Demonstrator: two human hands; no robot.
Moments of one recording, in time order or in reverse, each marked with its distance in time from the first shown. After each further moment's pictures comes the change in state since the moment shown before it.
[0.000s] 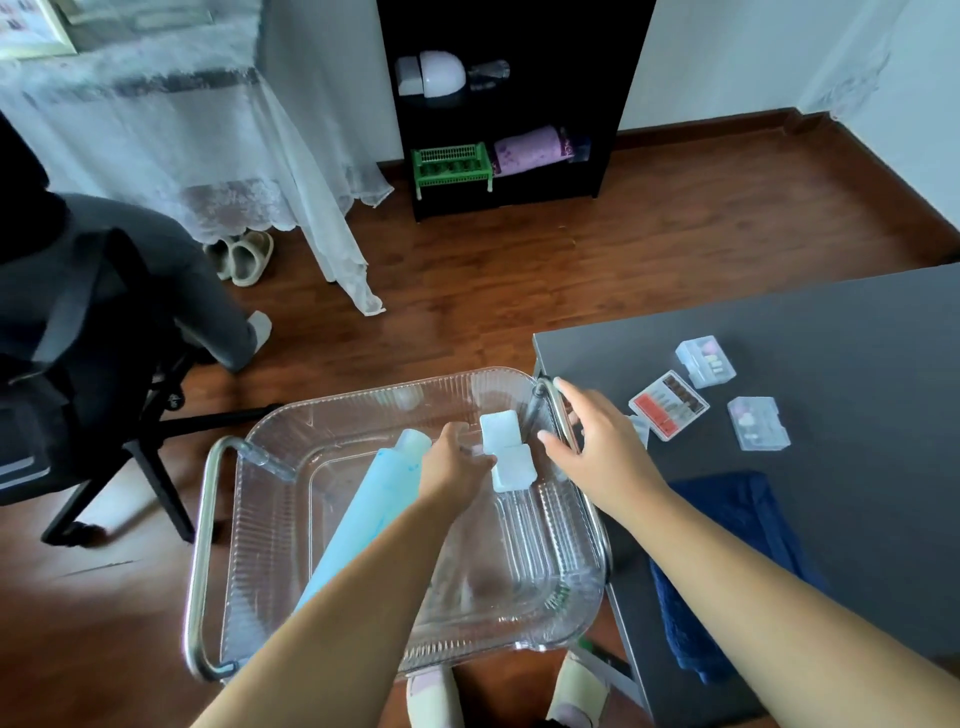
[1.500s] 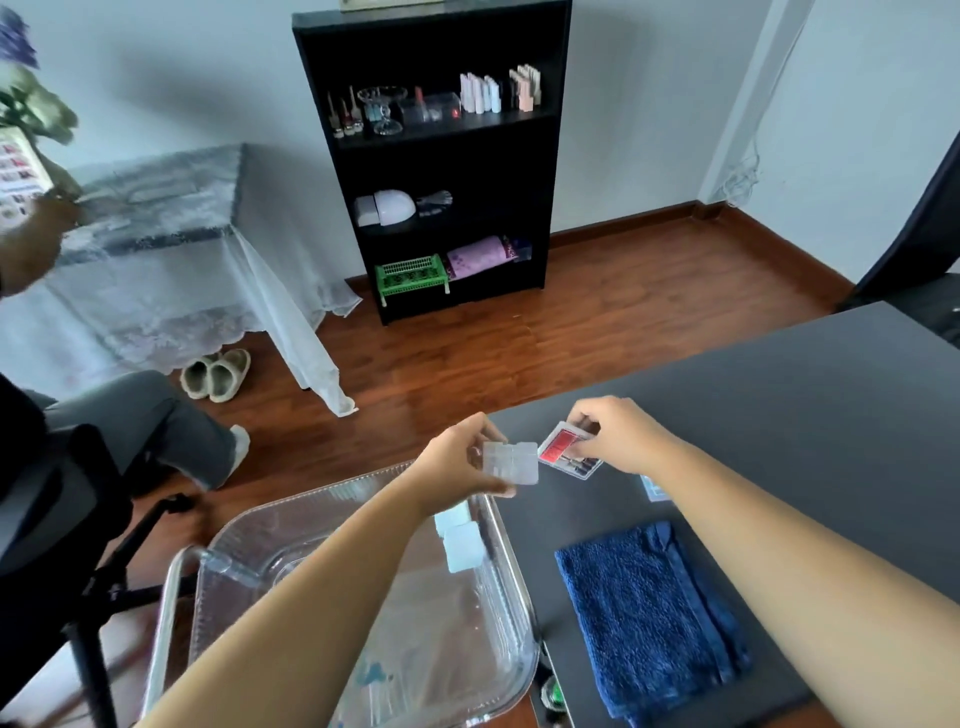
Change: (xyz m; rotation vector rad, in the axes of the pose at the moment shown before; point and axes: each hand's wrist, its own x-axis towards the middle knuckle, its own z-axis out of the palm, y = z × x) left_hand -0.057 0.145 -0.036 0.134 -0.355 0.522; right_hand 0.041 0.046 -0.133 -0.053 -0.193 0.121
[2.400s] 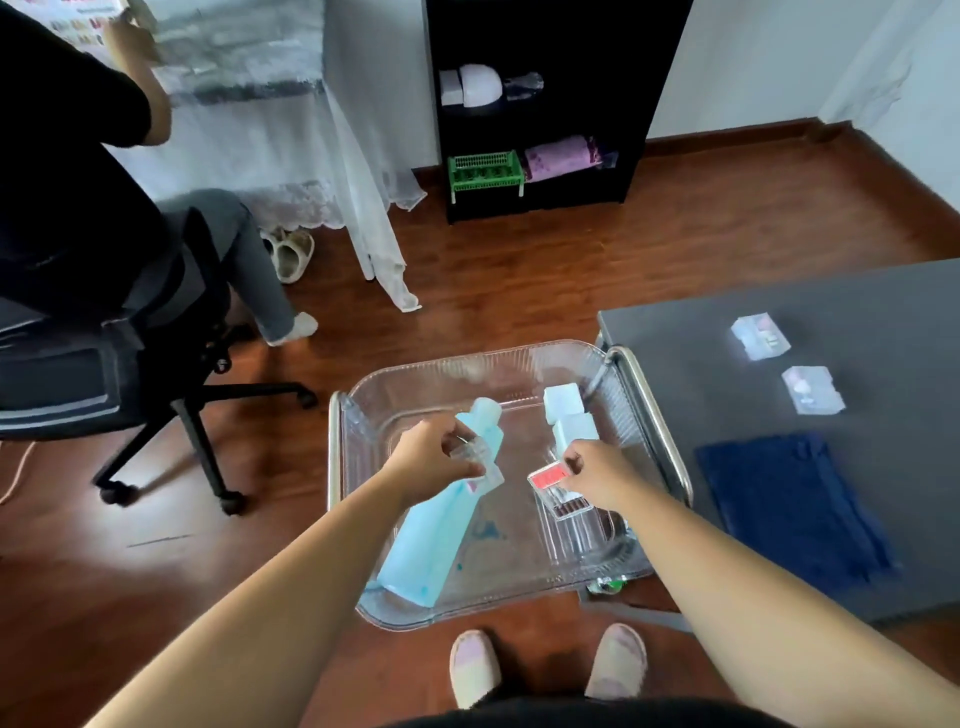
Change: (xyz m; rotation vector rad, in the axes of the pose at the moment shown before) left_hand -0.126 -0.178 -0.052 0.087 0.161 -0.299; right_hand -0.033 -0.077 0.231 -0.020 -0.235 0.258
